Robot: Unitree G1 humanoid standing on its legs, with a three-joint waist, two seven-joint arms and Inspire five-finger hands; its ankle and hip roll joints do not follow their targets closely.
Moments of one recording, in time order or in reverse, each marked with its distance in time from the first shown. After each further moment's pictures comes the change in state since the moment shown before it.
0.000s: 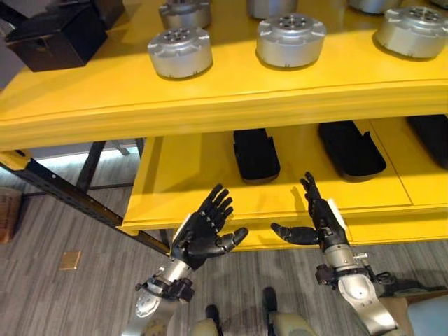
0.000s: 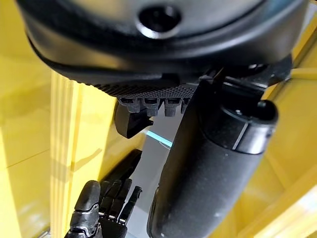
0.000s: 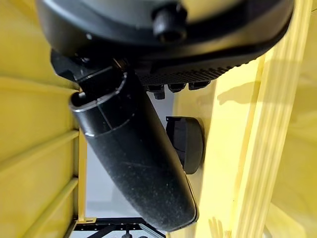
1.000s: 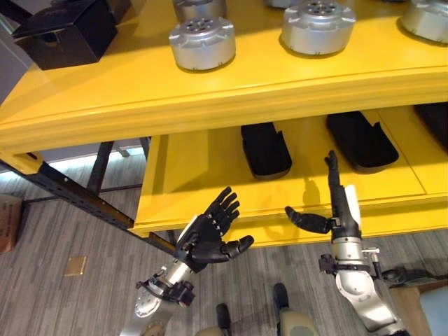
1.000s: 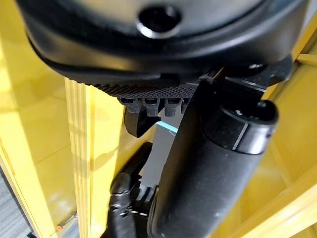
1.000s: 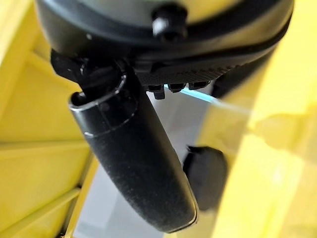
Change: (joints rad) left arm 0.018 0.017 0.002 -0.011 0.029 0.002 -0.047; right arm -0.022 0.010 -0.005 -0.005 -0.175 -0.012 -0.167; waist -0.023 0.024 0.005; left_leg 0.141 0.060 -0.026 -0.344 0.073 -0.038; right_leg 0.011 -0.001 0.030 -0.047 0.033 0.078
